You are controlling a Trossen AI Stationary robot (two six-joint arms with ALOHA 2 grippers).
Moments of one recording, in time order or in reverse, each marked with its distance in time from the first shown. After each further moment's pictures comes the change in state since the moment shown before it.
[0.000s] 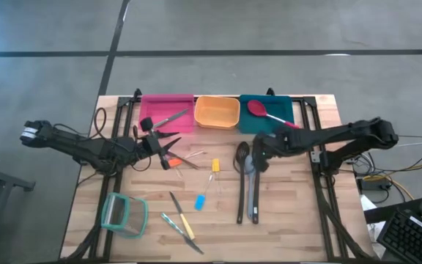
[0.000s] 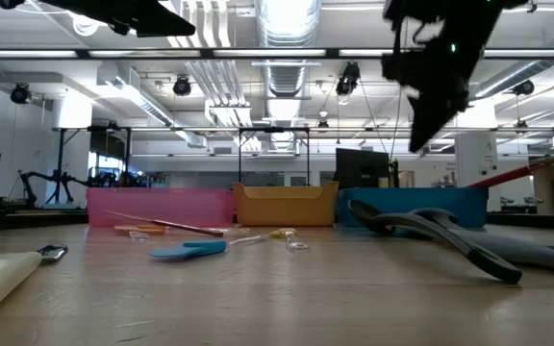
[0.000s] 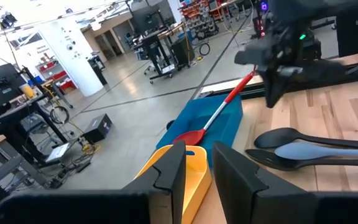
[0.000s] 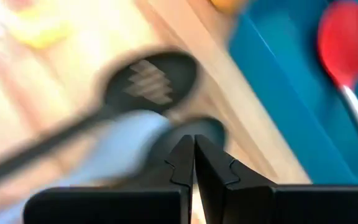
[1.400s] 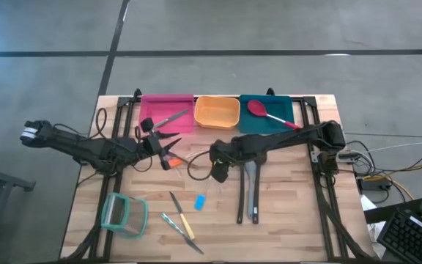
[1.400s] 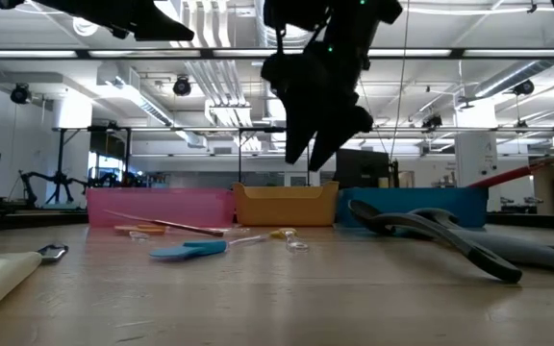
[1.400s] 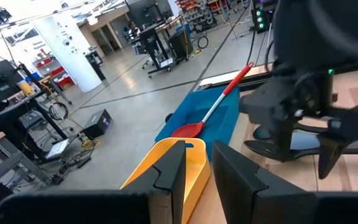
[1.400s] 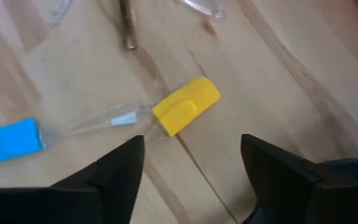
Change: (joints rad) left arm 0.000 0.000 0.000 -0.039 0.000 -0.008; right arm 0.001 0.571 0.527 0.048 -0.234 0.101
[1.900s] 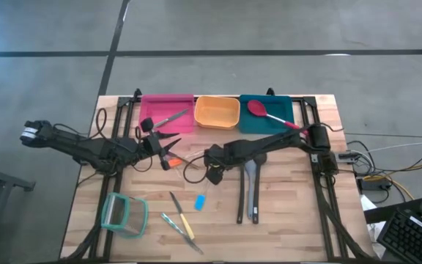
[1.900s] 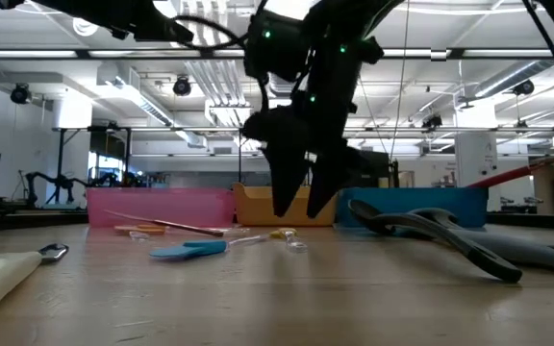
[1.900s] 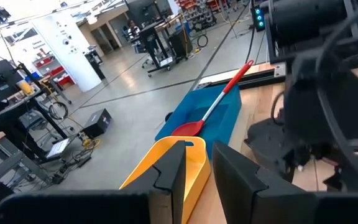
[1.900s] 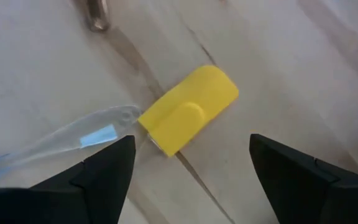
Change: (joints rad) left arm 0.001 0.000 0.000 -0.008 0.000 0.000; right arm -0.008 0.154 0.009 0.065 -0.005 0.068
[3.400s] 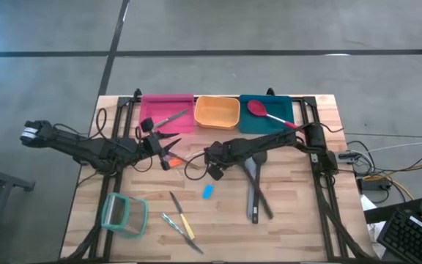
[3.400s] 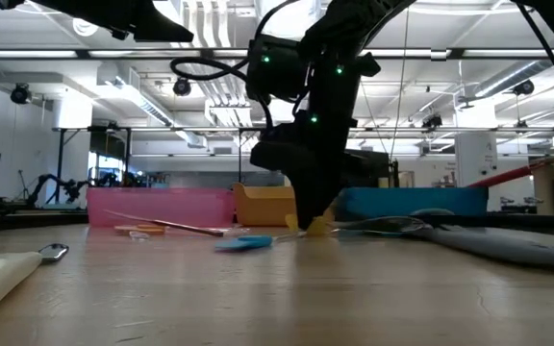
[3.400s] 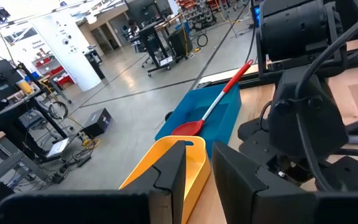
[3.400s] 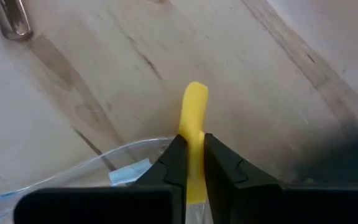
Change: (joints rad) left arm -0.001 0.000 0.000 -0.003 0.000 -0.001; right arm -0.025 0.026 -0.008 -0.027 0.063 -0.015
